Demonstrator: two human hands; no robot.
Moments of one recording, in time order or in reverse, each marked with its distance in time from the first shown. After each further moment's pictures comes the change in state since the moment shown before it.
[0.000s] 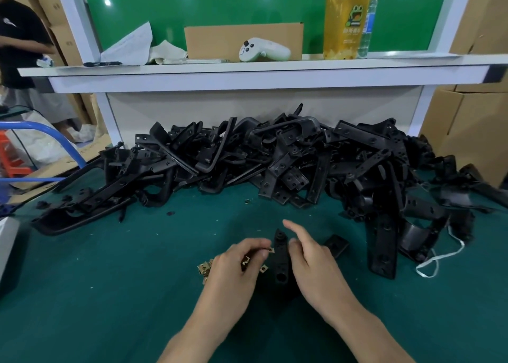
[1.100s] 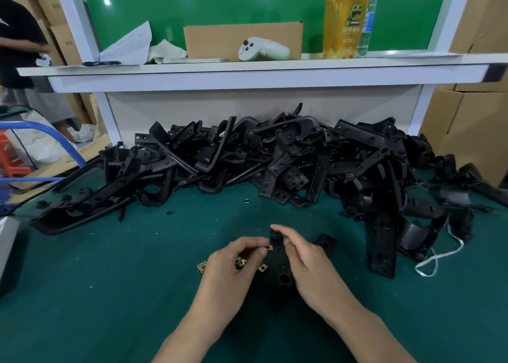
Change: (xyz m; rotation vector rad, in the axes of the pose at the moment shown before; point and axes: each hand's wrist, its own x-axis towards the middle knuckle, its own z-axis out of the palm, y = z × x) left_hand -0.001 0.005 -0.005 -0.118 0.019 0.008; right_hand -0.001 0.001 0.001 0.019 -0.069 -0.073
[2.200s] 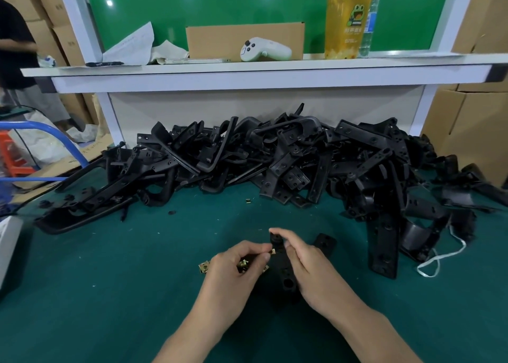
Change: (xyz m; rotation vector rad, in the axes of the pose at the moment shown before) left_hand -0.003 -0.005 0.000 -0.029 -0.035 -0.023; right_hand 0.002 0.003 -0.002 0.010 -0.085 -0.042
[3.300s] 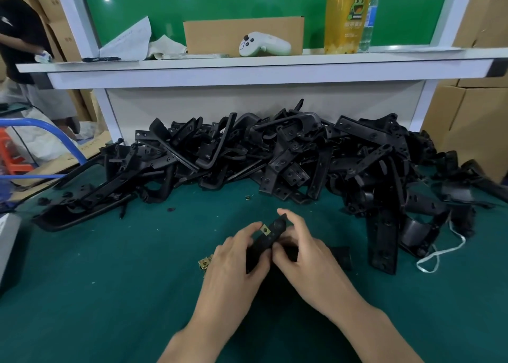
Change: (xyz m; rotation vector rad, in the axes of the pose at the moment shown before) left_hand -0.004 -0.007 0.004 0.459 0.062 0.155; right_hand -0.003 -0.011 0.000 -0.069 0.103 -0.065
